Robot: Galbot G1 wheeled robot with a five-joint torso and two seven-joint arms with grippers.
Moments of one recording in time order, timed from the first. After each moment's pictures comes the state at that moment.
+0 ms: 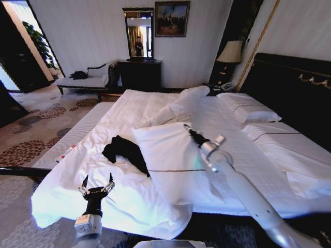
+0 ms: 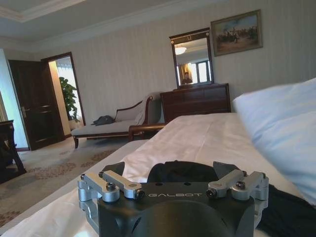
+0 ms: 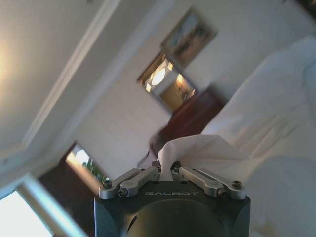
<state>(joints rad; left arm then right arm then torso) 1.90 -1.51 -0.59 -2.33 0.04 -0.01 -0.22 -0.95 0.92 0.34 1.85 1.43 -0.04 0.09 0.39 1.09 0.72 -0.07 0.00</state>
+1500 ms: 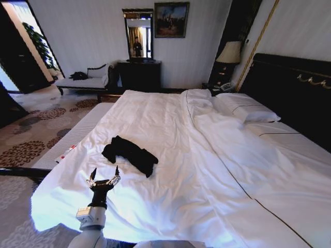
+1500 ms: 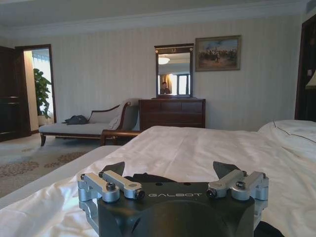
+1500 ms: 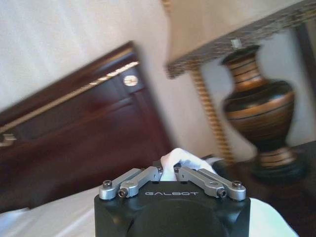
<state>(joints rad) 1.84 -1.40 -0.54 -2.35 -0.13 0.01 -0.22 -1.82 1.35 1.50 2.21 1.06 0.05 0.92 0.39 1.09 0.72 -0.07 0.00</state>
